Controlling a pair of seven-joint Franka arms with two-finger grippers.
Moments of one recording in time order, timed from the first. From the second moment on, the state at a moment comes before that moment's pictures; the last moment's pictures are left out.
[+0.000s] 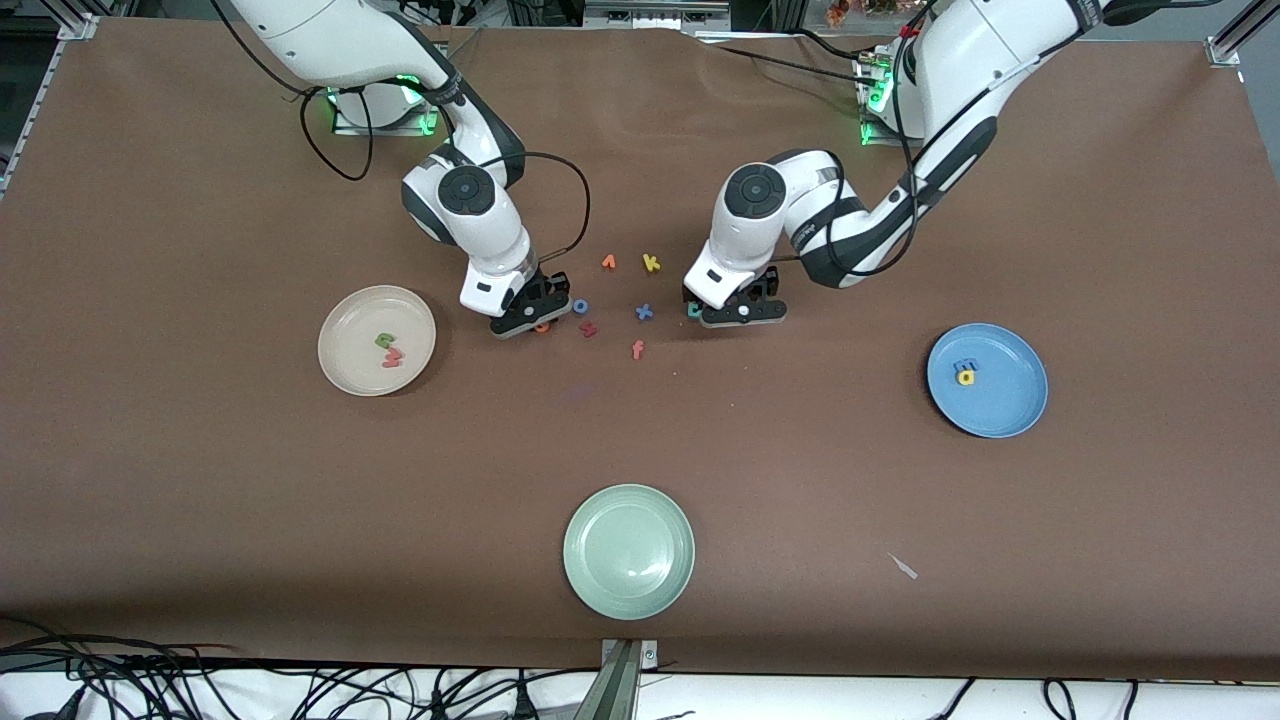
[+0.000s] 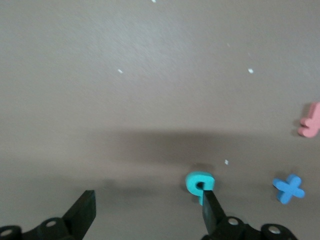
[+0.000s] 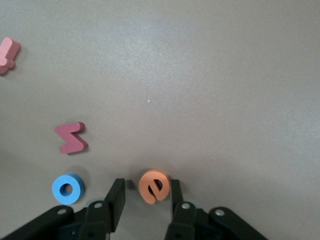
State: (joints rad) left arm 0.04 0.63 -0.78 -2.03 0.59 2.38 -1.21; right arm 0.31 0.50 0.30 -2.20 -0.34 2.81 0.44
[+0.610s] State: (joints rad) left arm -0.04 0.69 -0.74 -1.96 0.59 2.38 -1.21; right arm 0.31 0.50 0.29 -2.20 -0.34 2.82 0.41
